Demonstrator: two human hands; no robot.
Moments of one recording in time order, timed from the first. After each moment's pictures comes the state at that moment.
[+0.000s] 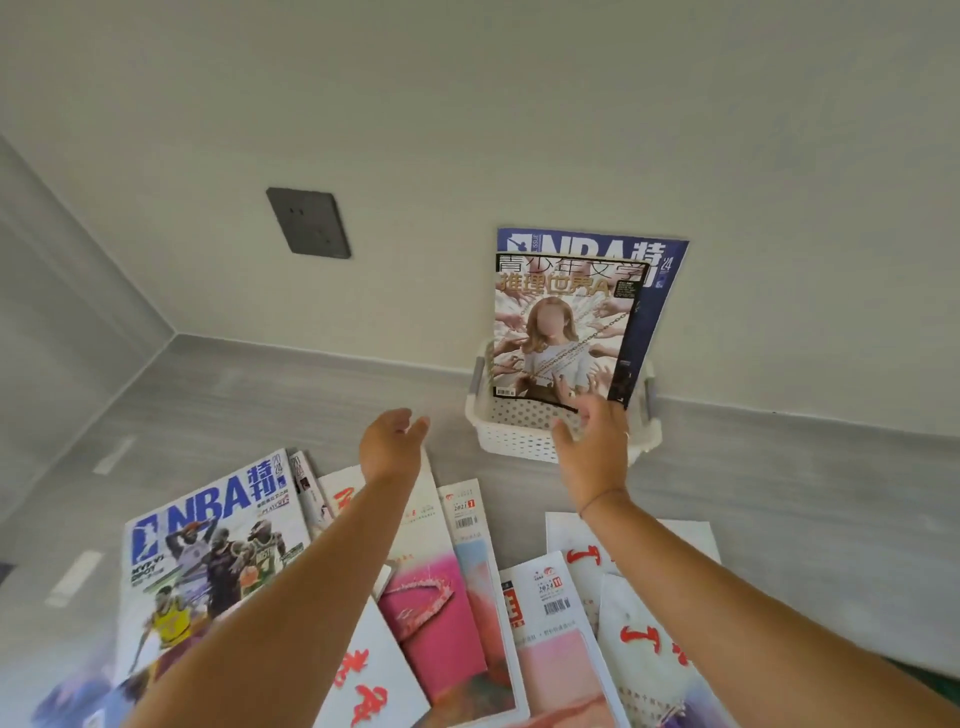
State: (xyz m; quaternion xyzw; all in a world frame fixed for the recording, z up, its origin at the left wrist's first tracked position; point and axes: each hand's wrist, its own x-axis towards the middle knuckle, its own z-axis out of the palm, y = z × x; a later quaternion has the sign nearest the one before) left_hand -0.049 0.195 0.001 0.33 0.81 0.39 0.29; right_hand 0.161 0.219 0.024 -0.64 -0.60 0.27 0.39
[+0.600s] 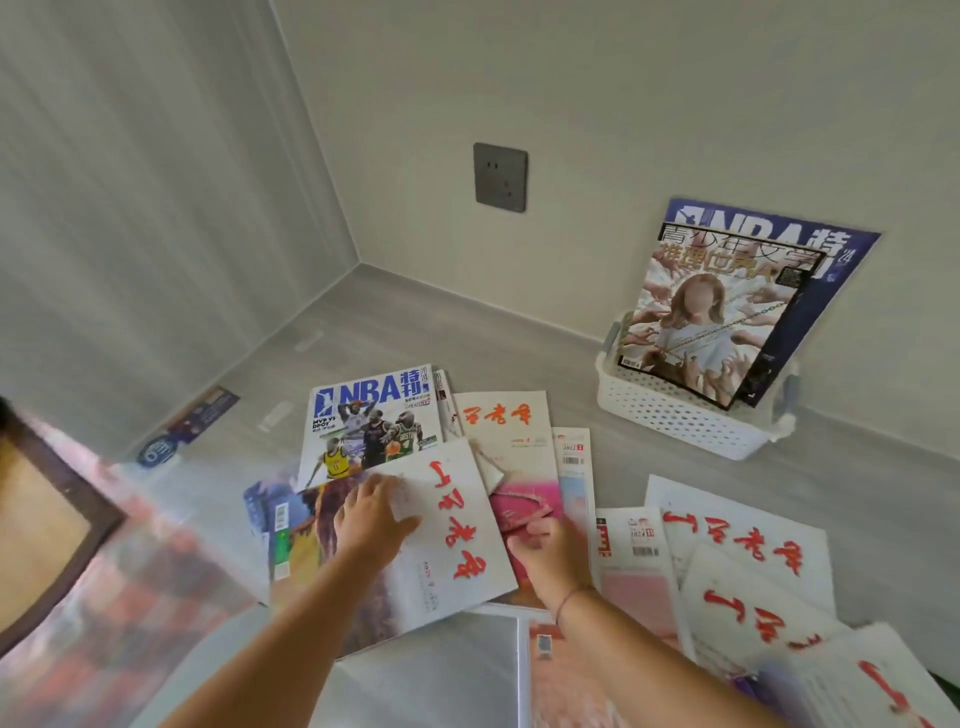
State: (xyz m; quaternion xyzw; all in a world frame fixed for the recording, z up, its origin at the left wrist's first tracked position) left_hand -0.128 -0.043 -0.057 0.35 0.91 0.11 0.21; right_hand 0.084 0.033 -0.045 -0.59 -0.60 0.53 0.12
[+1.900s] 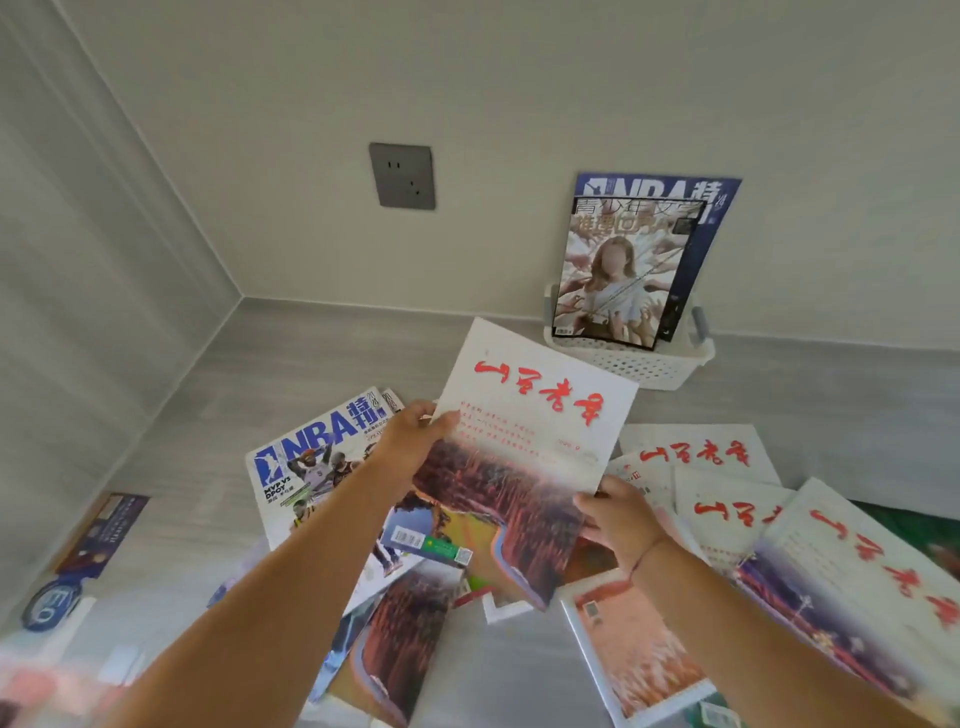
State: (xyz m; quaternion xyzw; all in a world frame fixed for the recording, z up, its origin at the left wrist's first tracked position) left_hand -0.151 0.069 0.016 0.36 0.69 0.37 0.51; right_hand 0.094 0.038 -0.010 -0.64 -0.33 0.62 0.32
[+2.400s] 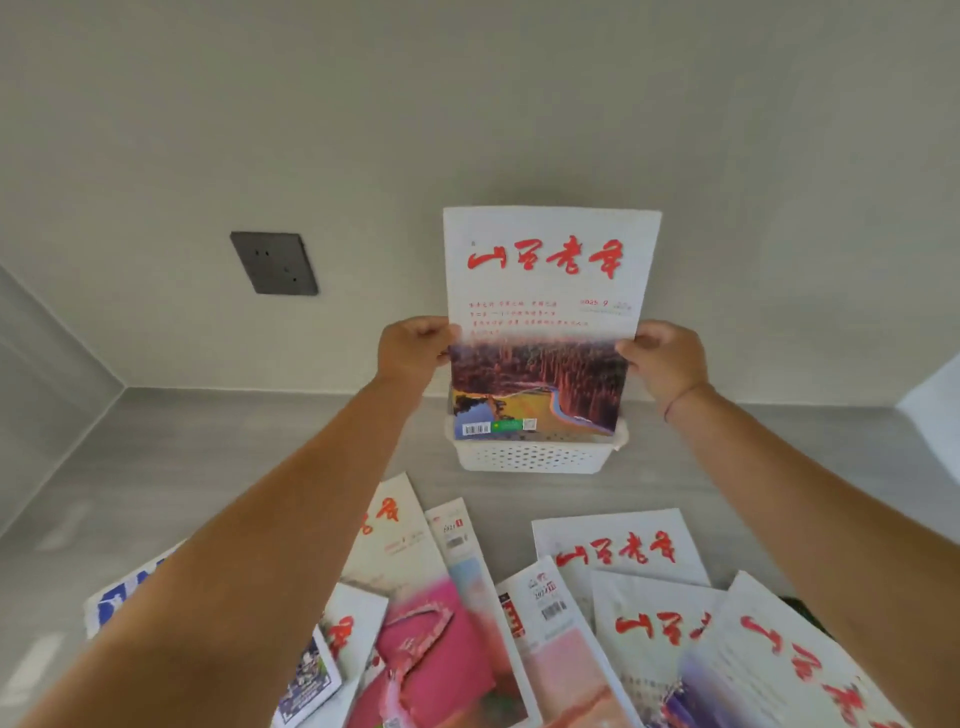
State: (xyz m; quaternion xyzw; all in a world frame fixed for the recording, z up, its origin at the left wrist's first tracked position) left_hand -0.019 0.269 0.121 0.40 0.62 0.52 0.43; right_hand 0.248 0.287 0.101 -0.64 -0.52 0.33 0.47
